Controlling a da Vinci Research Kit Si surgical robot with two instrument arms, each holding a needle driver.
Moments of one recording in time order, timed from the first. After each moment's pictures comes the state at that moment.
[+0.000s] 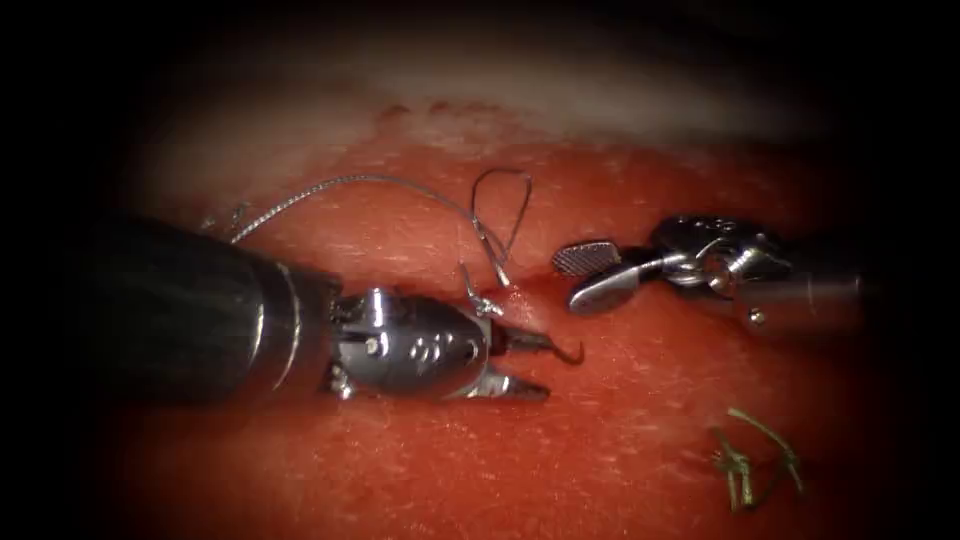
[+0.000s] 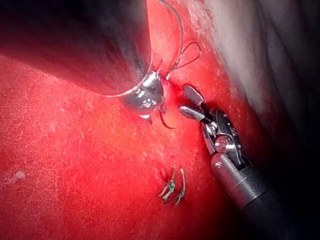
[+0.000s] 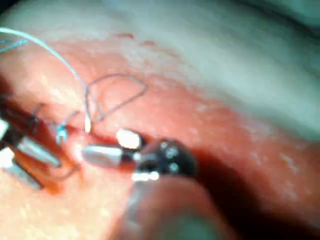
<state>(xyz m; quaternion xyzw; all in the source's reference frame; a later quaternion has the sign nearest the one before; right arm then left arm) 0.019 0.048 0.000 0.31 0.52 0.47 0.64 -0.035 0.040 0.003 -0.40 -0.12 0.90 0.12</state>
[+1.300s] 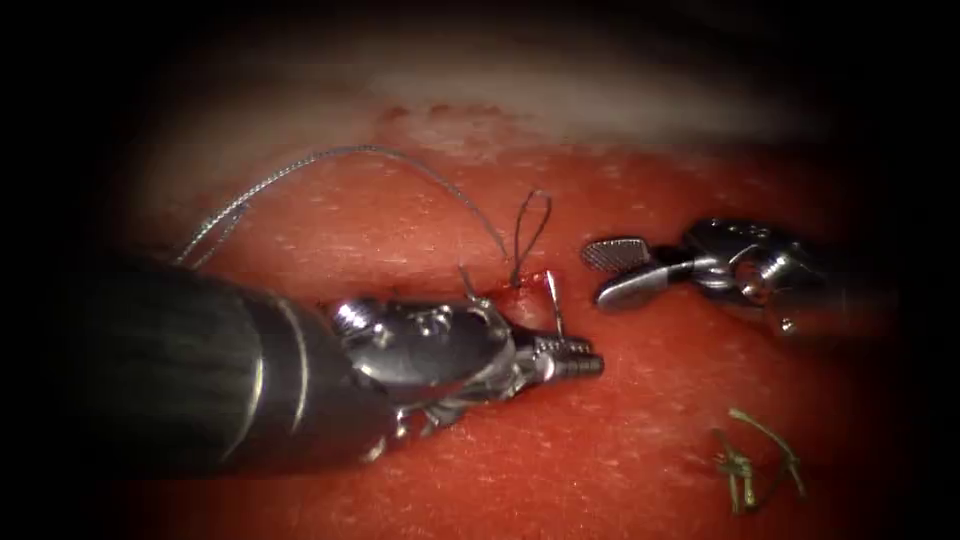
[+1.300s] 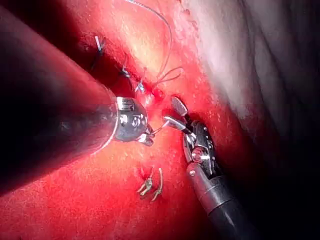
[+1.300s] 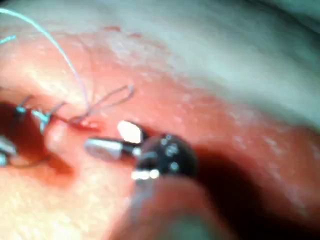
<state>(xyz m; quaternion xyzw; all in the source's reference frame) 0.017 0.047 -0.001 0.29 0.53 0.48 0.64 -0.035 0.041 -0.004 -0.43 -0.33 0.68 0.50</state>
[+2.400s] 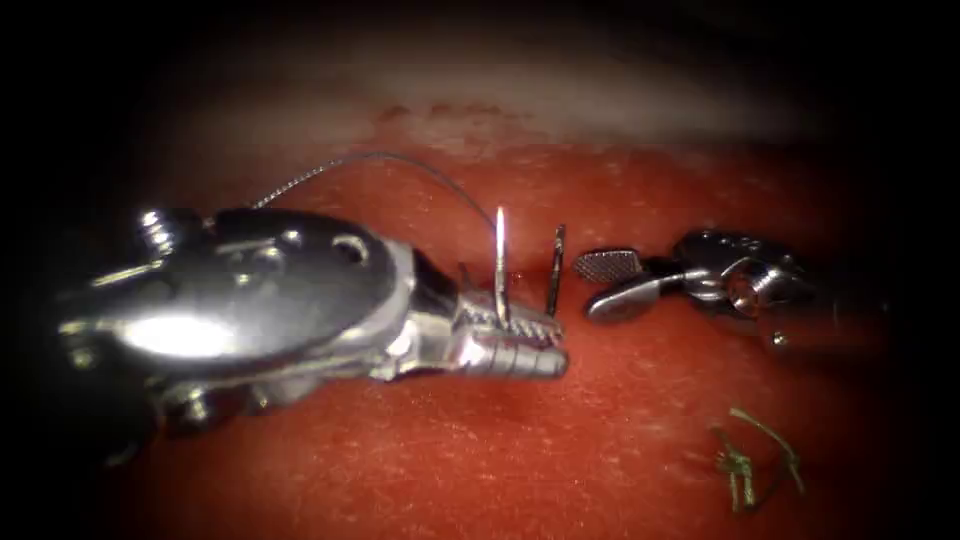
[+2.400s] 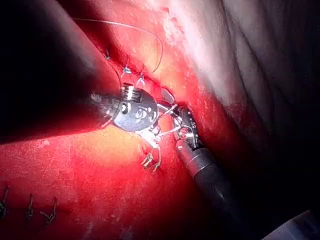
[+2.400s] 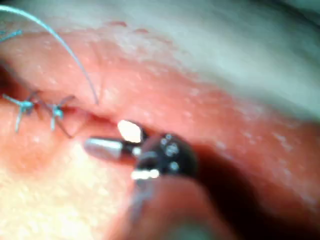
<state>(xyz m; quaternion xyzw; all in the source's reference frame) 0.018 0.046 -0.001 0.30 0.53 0.47 0.64 -0.030 0.045 -0.018 -0.49 -0.25 0.78 0.29</state>
